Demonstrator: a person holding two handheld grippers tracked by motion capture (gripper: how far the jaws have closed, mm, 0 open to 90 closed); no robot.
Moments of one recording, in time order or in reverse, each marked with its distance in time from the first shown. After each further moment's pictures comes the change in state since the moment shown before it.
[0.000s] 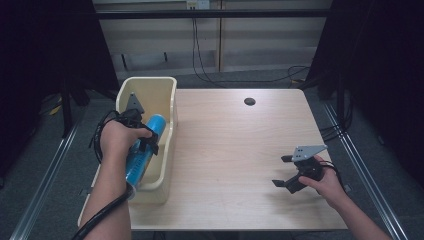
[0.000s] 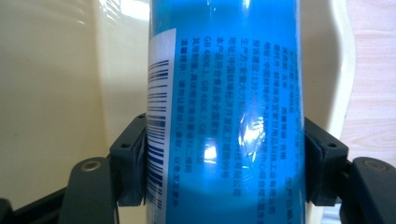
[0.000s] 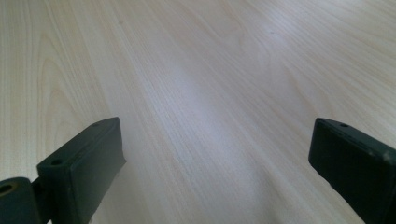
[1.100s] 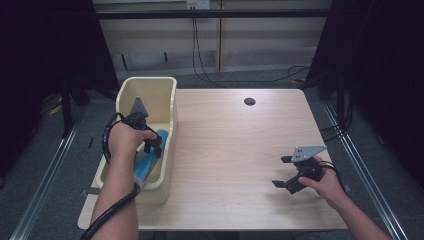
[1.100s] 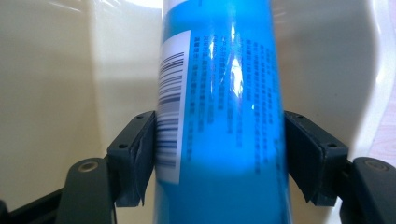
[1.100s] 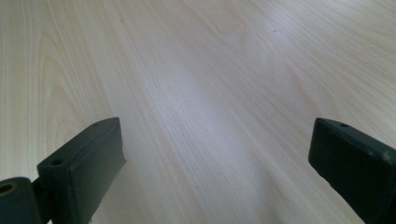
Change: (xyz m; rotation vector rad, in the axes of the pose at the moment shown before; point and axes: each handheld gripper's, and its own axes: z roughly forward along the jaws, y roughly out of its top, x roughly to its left) left arm -0.004 0.006 0.016 0.062 0.023 -0.031; right arm 0.000 -0.001 0.001 0.004 -0.001 -0.006
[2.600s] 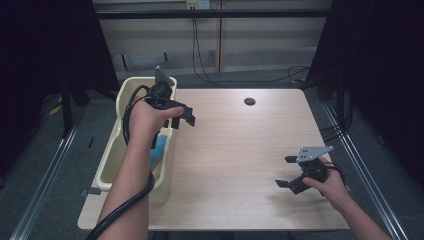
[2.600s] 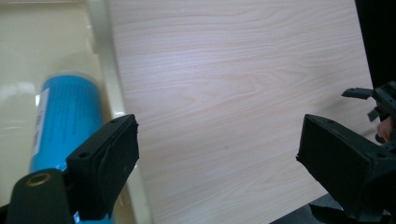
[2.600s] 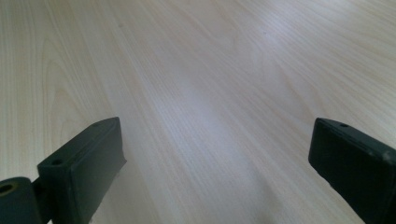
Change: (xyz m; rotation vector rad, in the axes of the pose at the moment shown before) left arm -0.077 0.004 -0.053 -0.317 -0.232 0.293; right arm 0.000 -0.004 -0.011 -0.024 -0.018 0.023
